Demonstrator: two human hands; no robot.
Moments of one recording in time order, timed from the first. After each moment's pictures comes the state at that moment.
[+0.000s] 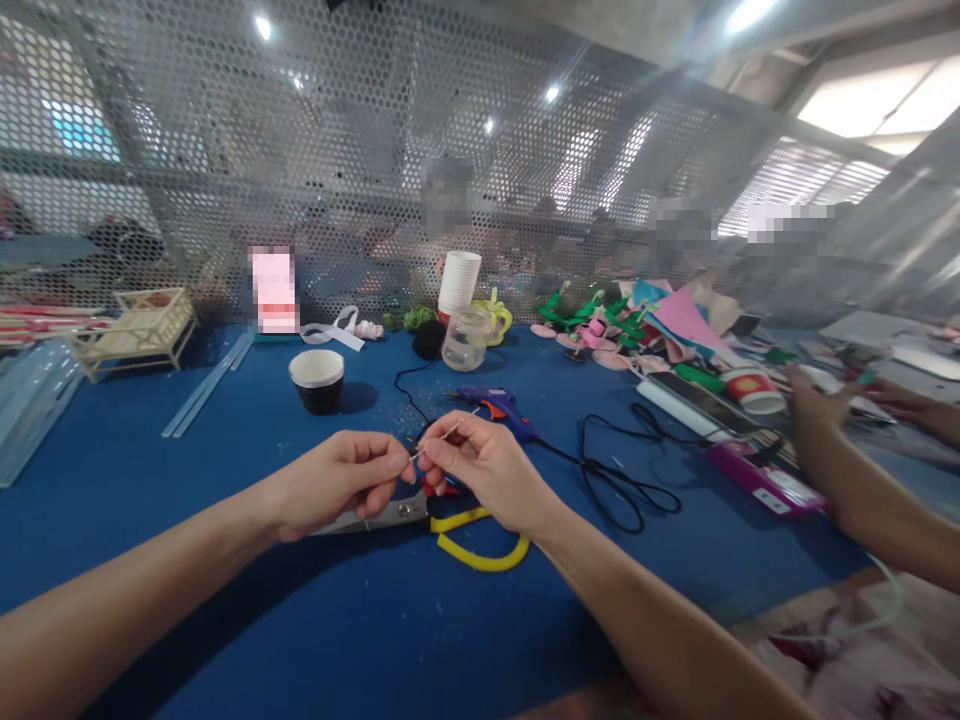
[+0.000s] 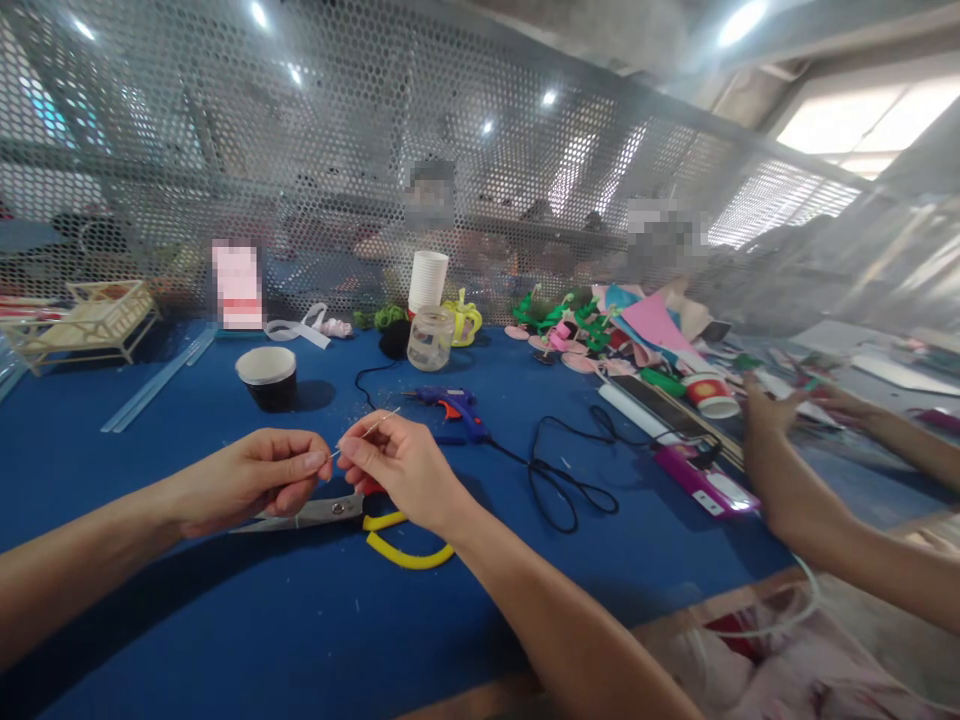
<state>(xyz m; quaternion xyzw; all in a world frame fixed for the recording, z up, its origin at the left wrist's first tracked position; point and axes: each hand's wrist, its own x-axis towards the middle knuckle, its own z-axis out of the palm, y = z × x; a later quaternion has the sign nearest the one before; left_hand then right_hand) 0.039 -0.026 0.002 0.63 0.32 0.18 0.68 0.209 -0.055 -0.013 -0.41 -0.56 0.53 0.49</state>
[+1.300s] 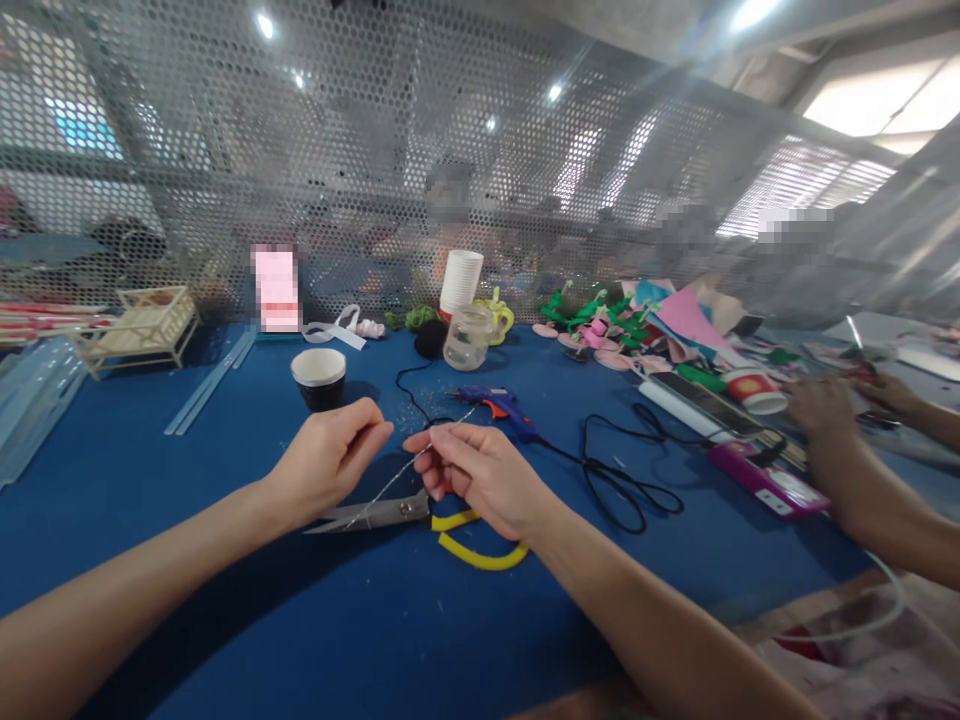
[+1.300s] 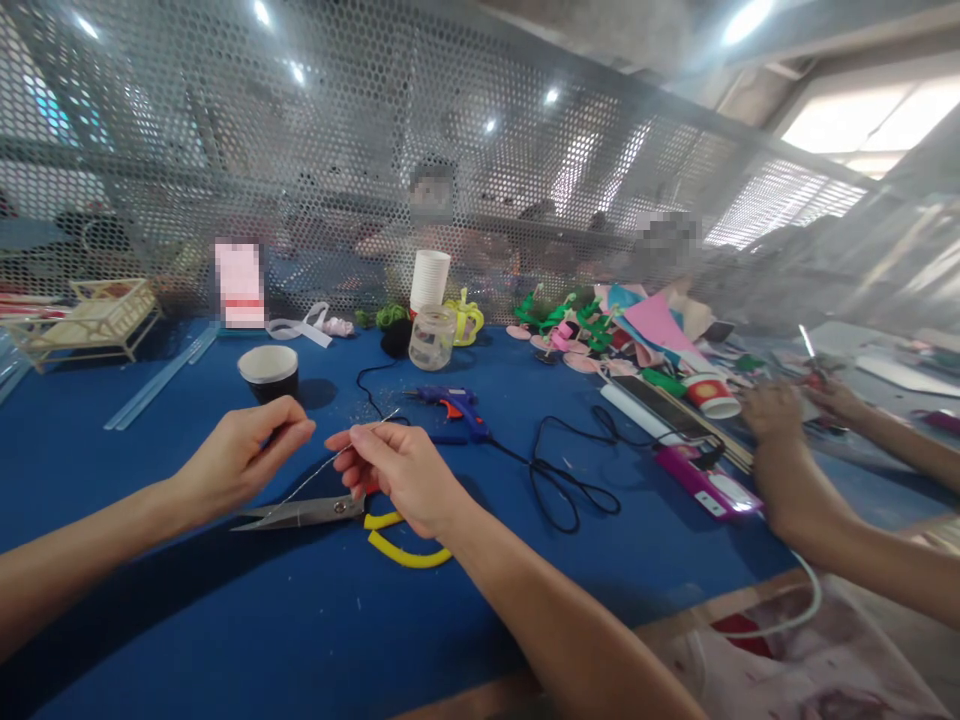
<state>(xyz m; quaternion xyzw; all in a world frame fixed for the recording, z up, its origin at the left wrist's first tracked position) 0.034 -0.018 0.004 0.87 0.37 0.28 0.15 0.204 -0.057 -0.015 -0.37 -0.44 0.65 0.49</state>
